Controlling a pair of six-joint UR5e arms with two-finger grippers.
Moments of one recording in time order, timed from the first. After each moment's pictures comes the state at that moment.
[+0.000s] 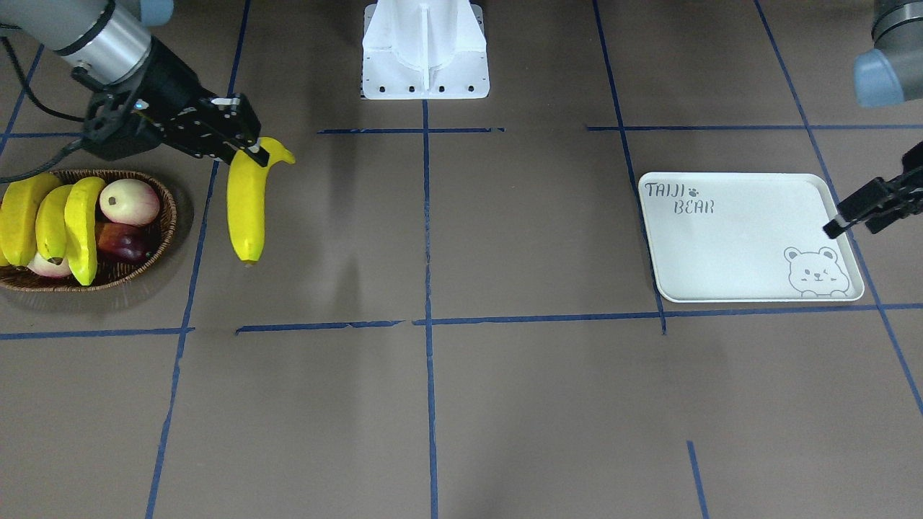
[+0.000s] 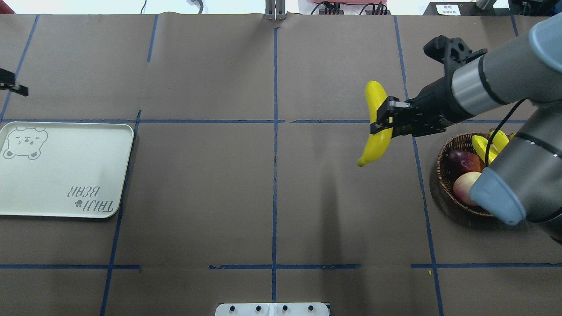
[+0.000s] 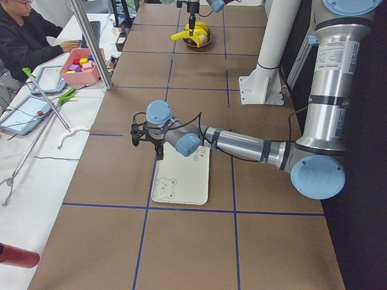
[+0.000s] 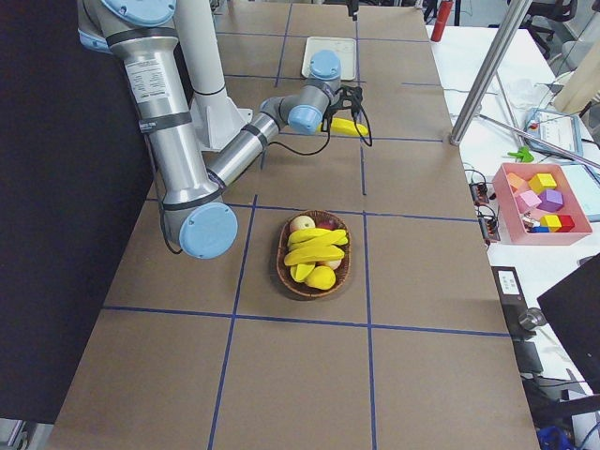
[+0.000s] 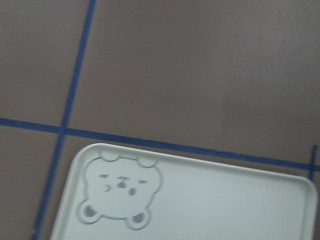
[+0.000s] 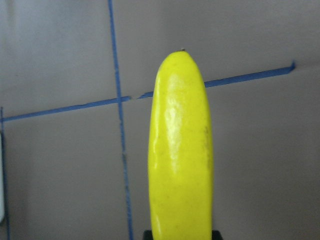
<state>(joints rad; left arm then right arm) -1.24 -1.68 -1.67 -2.13 -2.42 -1.03 0.81 -1.27 2.01 -1.15 2.21 1.37</state>
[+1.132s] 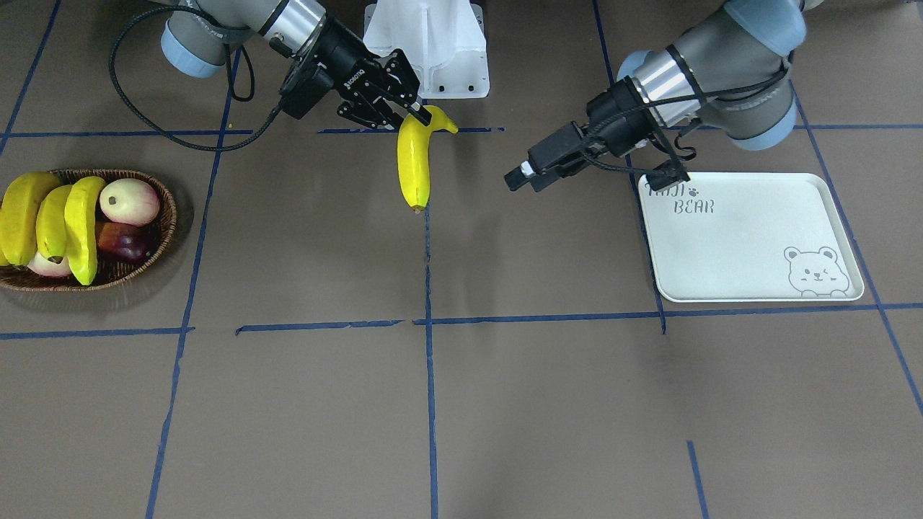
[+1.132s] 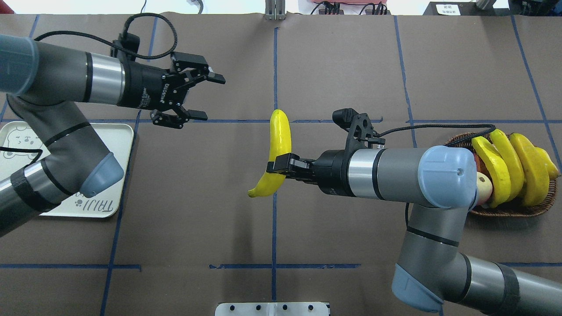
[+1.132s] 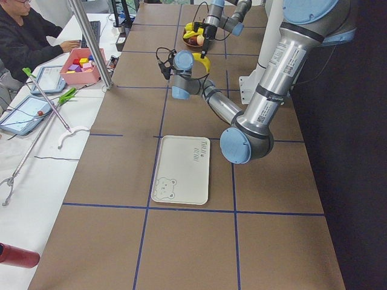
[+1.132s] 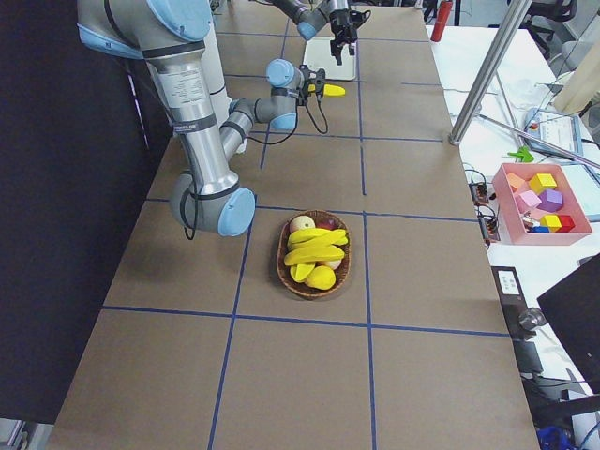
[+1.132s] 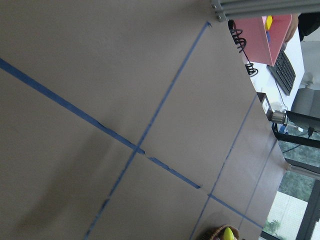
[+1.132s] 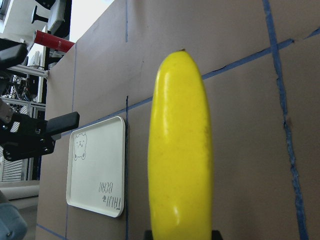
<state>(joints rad) -0.78 -2.07 -1.67 -2.69 -2.13 -2.12 0.44 -1.17 1.91 -0.72 1.74 1.61</state>
